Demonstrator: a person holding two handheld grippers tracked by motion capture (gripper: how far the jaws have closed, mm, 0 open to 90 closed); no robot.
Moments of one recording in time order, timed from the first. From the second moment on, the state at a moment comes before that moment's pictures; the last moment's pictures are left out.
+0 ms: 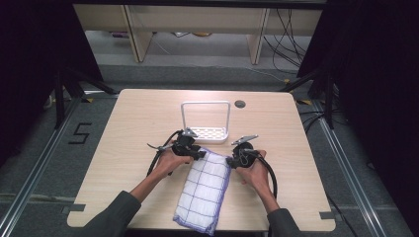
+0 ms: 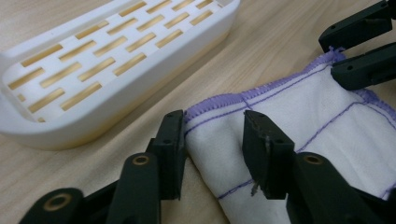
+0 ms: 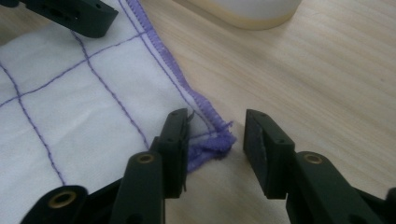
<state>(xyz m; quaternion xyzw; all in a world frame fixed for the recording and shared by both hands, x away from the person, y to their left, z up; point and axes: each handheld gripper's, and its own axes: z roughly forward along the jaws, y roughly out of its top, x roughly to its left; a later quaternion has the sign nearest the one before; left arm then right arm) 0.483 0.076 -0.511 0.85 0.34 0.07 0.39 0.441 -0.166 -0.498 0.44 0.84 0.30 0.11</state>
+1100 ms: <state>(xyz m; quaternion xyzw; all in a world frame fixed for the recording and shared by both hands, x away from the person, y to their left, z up) 0.441 0.107 -0.444 0.83 0.30 0.10 0.47 0.417 -0.161 -0.445 0.39 0.83 0.39 0.12</state>
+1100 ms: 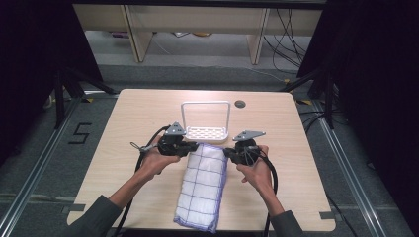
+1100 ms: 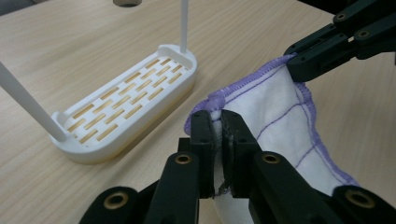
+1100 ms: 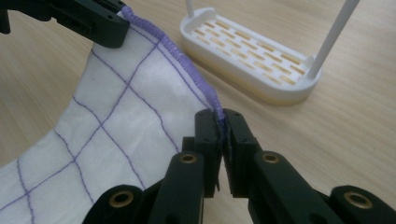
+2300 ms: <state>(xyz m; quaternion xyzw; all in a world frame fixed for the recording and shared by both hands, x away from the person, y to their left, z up) 0.401 0.127 -0.341 0.80 0.25 0.14 0.53 0.392 -0.152 -0.337 0.31 0.81 0.46 0.18</state>
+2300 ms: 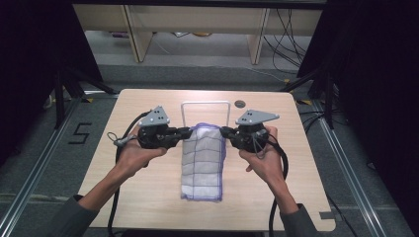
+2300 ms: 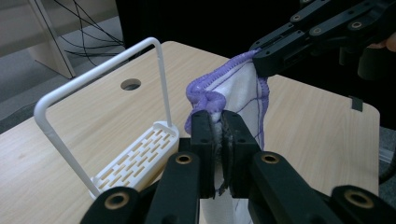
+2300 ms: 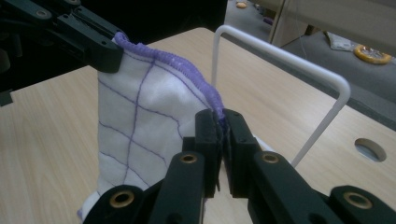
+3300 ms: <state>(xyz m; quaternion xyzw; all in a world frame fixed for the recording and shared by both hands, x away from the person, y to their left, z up) 0.445 0.134 -0.296 0.79 0.28 0.17 0.53 0.440 -0.149 -0.293 0.32 0.78 0.49 0.22</state>
